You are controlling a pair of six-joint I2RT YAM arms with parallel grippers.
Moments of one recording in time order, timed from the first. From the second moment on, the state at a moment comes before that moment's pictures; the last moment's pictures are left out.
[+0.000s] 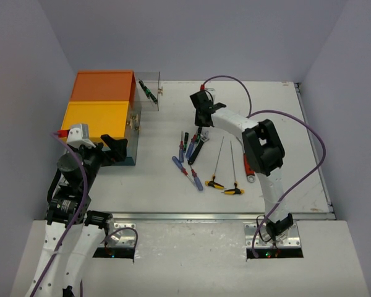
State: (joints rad) left arm -0.12 0.44 0.70 -0.45 -0.01 -0.40; right arm 0.52 2.22 1.68 -0.38 0.36 0.52
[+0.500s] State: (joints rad) left arm -0.12 0.44 0.70 -0.45 -0.01 -0.40; right arm 0.51 2.32 1.74 -0.40 0.30 0.52
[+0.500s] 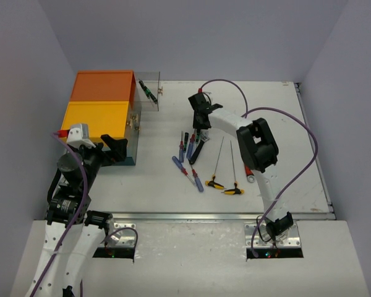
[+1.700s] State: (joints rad) left arm -0.12 0.44 0.70 -0.45 -0.01 -0.40; right arm 0.51 2.16 1.60 -0.43 0.36 0.48
